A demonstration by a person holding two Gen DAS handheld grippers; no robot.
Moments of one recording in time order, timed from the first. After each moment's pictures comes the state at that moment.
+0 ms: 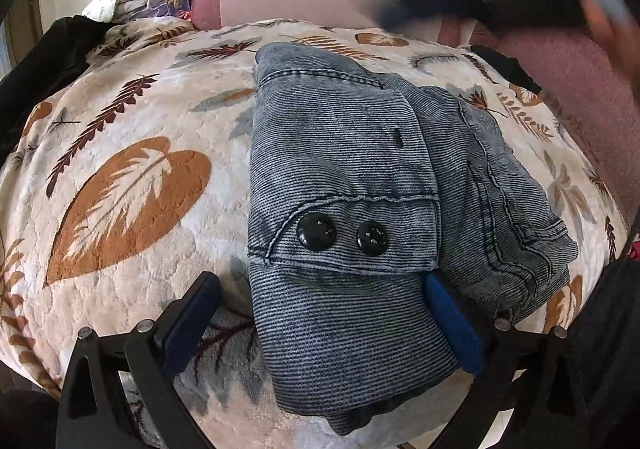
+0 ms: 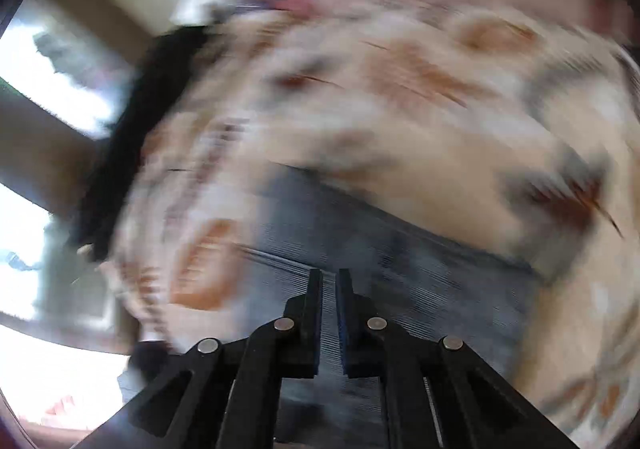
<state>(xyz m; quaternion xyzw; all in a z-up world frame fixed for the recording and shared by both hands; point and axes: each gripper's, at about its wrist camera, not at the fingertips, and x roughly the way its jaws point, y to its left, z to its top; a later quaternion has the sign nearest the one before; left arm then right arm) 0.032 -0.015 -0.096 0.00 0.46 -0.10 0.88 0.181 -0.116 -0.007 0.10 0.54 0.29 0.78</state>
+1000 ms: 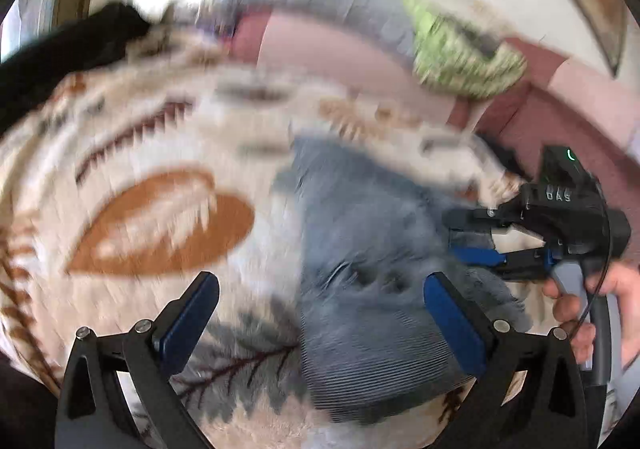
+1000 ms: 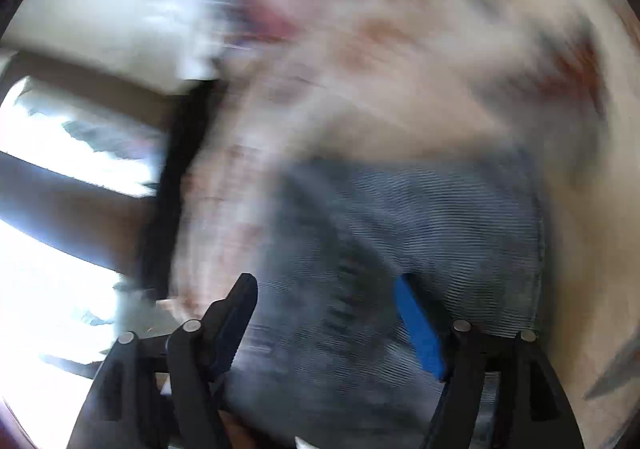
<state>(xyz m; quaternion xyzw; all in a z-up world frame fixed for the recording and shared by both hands) 0.028 0.030 -0.079 -0.12 0.40 -0.08 0.91 0.138 -0.243 -0.131 0.36 0.53 0.24 0.73</state>
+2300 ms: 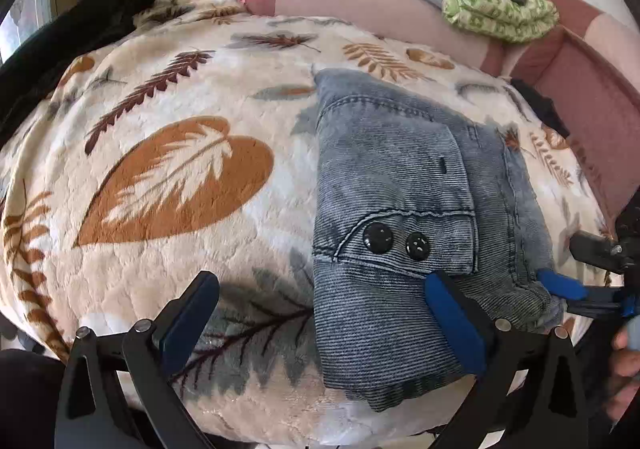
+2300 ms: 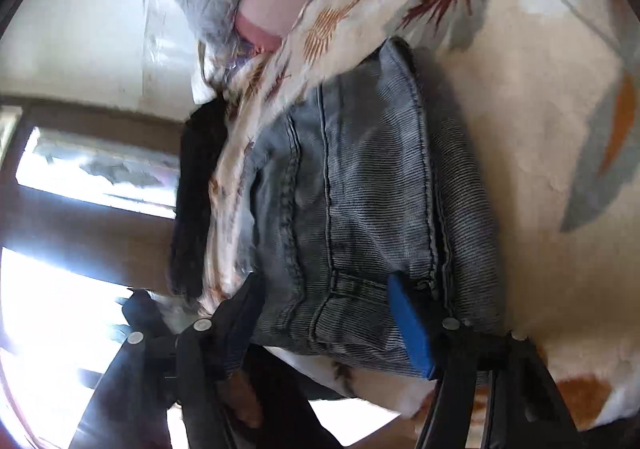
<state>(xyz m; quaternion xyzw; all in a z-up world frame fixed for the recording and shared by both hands) 0.034 0.025 -0.082 -0.09 0.46 -0.04 0.88 0.059 -0.258 -0.126 0.38 0.51 0.26 0.72</state>
